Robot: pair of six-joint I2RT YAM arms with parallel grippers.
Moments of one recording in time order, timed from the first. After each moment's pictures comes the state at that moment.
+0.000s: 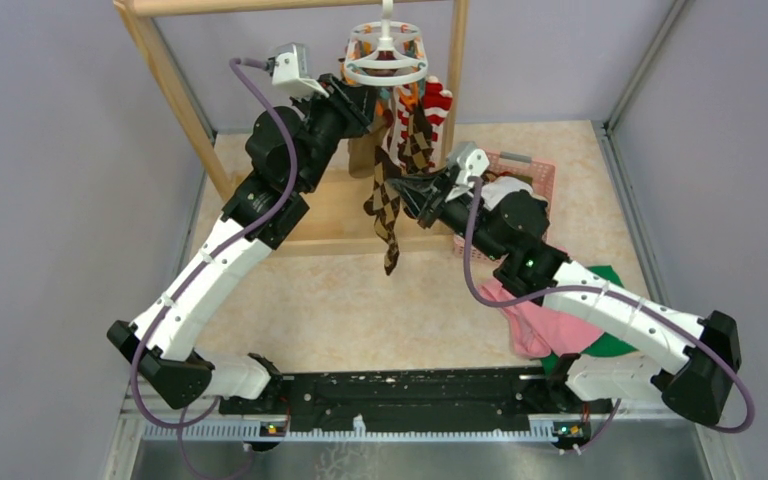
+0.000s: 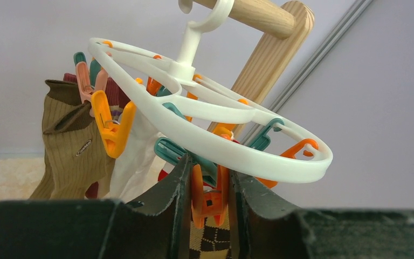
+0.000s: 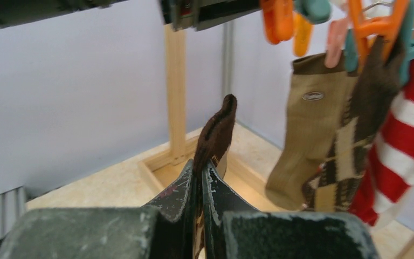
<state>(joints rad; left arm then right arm) -0.66 1.33 1.59 -0.03 -0.26 -0.47 0.91 1.15 0.98 0.46 -0.08 0.01</state>
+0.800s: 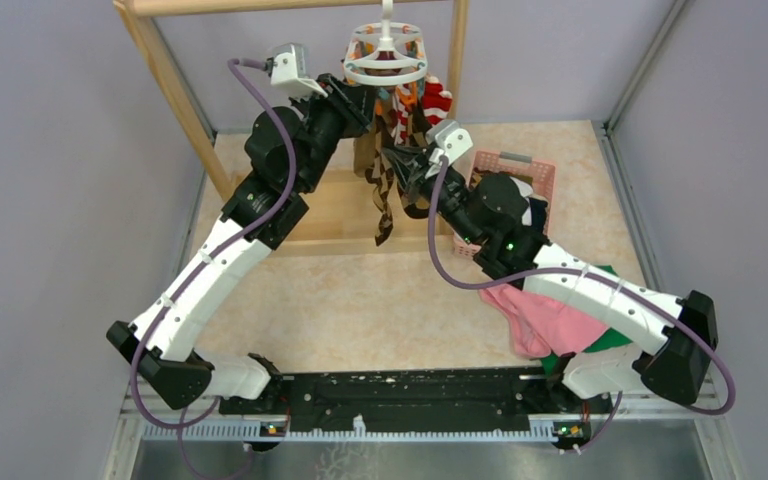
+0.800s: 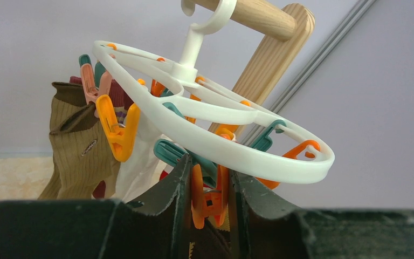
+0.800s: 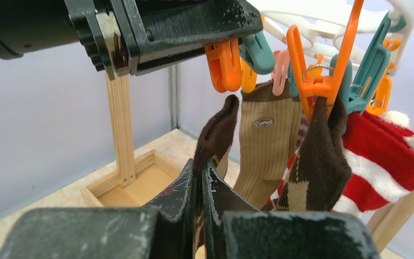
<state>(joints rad) -0.66 1.33 1.59 -0.03 -0.27 -0.47 0.94 1.30 1.17 0.44 0.16 -0.13</state>
